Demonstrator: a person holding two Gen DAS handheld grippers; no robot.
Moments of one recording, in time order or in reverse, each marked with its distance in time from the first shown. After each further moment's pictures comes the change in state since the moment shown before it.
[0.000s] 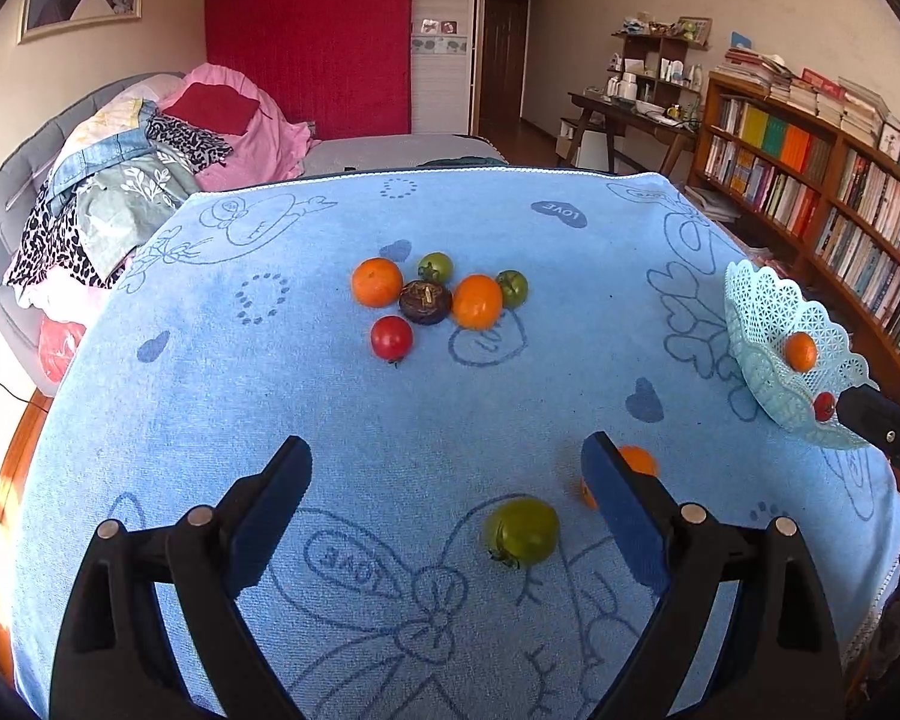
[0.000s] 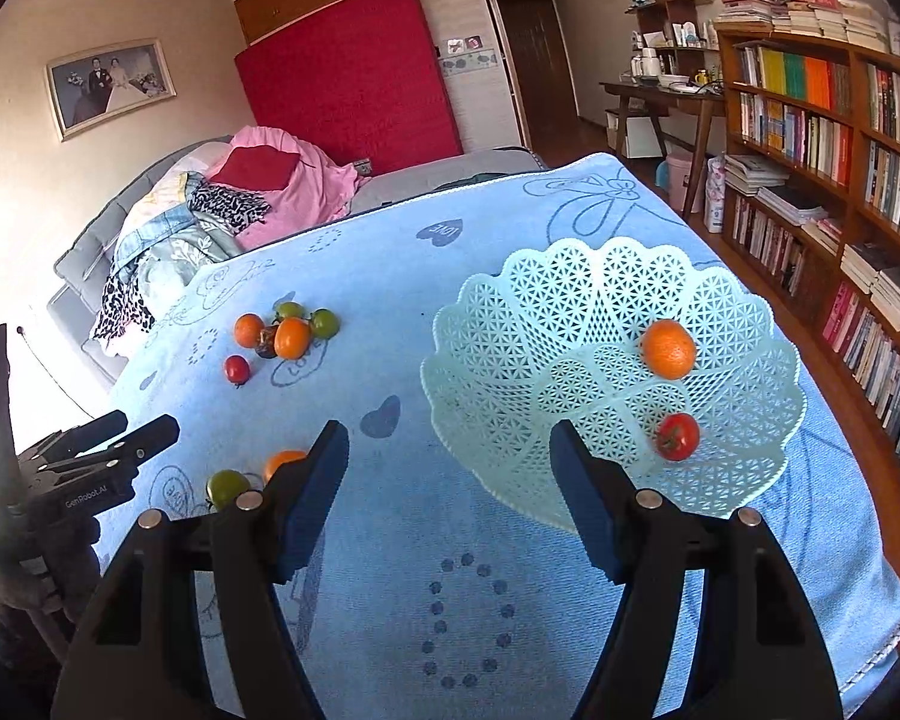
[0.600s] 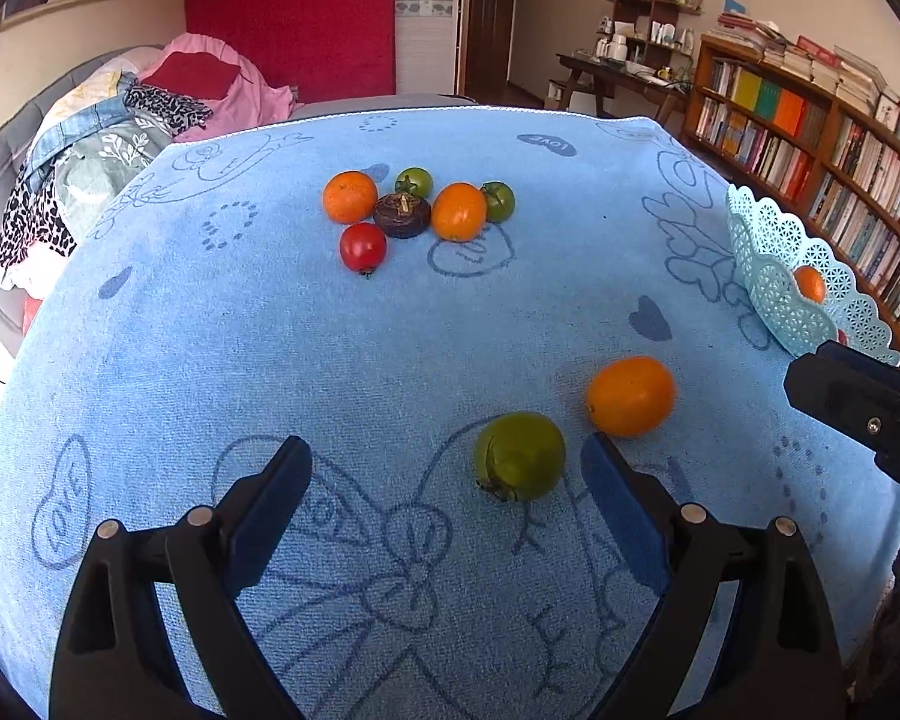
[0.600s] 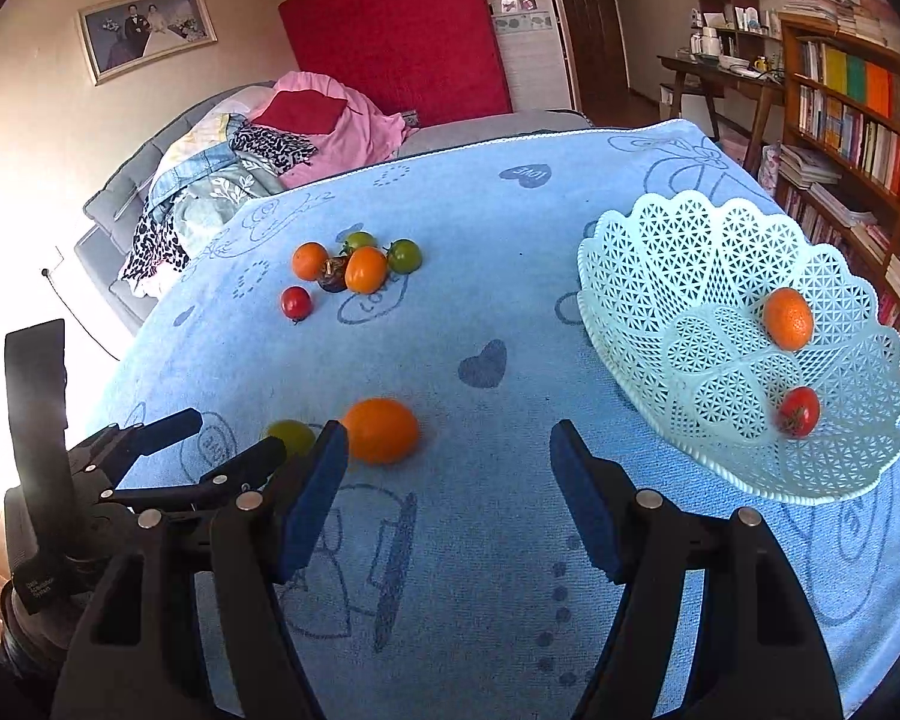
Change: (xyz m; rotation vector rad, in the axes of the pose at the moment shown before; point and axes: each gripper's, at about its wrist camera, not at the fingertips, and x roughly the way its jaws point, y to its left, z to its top) left arm 0.028 -0.009 -0.031 0.021 0.088 -0.030; right arm 0.037 0.047 -0.013 -0.070 0.110 0.066
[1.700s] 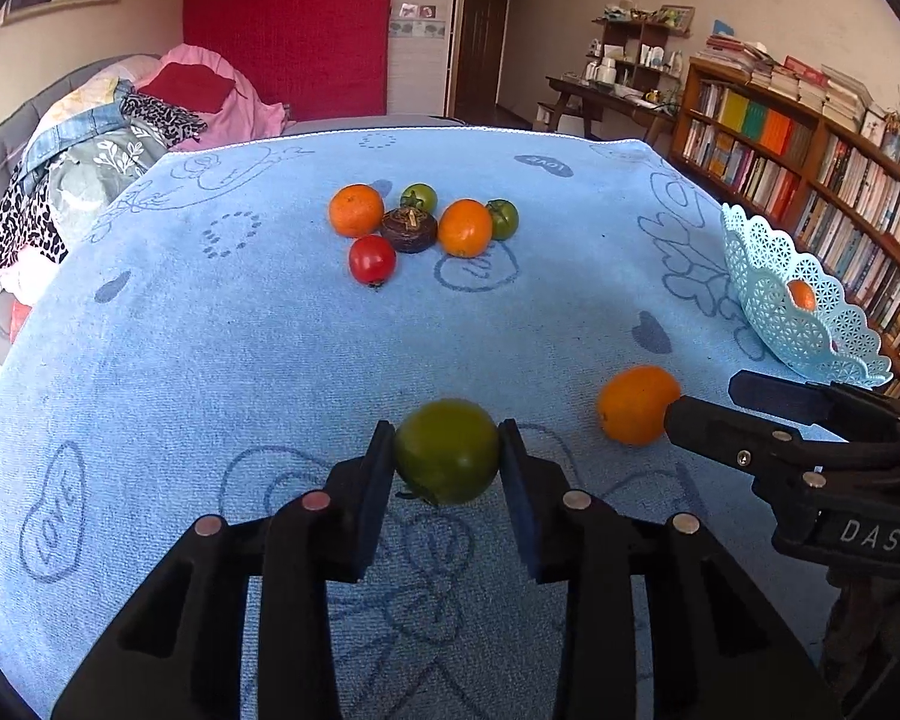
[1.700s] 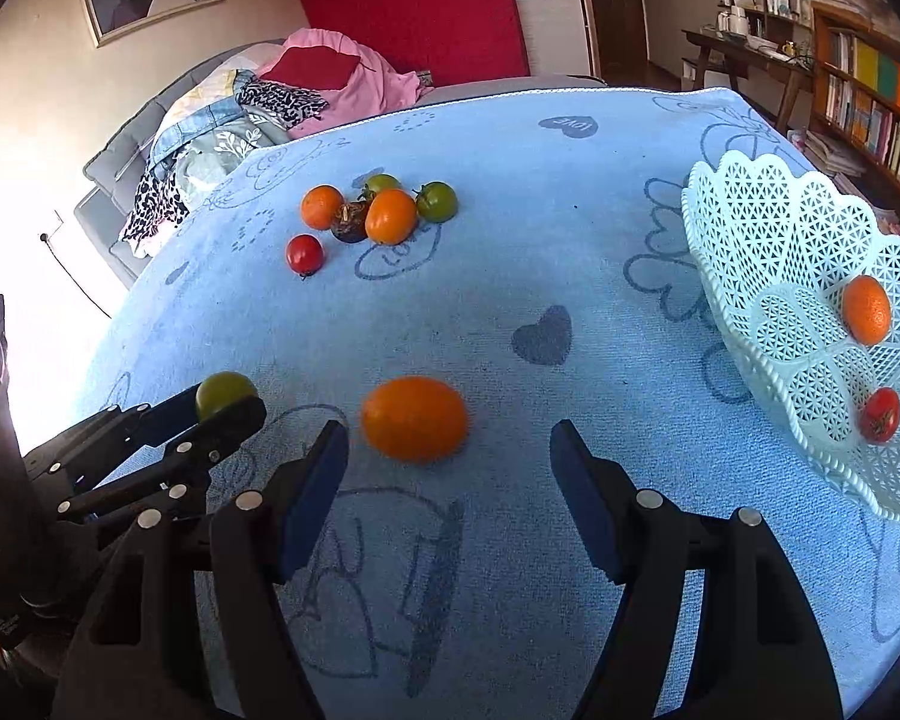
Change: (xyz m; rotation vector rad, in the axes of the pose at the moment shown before) left arm 0.000 0.019 -0.003 -0.019 -0.062 -0.040; right arm 0.056 0.025 0.000 -0.039 0.099 0.010
